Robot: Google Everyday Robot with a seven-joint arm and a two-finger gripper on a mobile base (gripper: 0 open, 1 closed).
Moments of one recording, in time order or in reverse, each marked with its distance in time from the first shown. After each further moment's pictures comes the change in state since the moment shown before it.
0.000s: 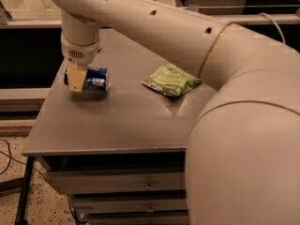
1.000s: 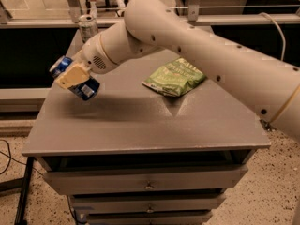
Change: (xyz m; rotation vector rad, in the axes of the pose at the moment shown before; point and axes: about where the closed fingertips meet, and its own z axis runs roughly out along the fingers) arm -0.020 0.021 -0.043 -0.042 -0.719 0.156
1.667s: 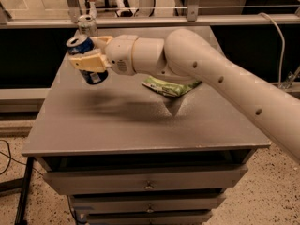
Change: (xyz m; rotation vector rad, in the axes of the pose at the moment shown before) arm -0.021 -0.025 -0.058 0.200 -0.428 -0.003
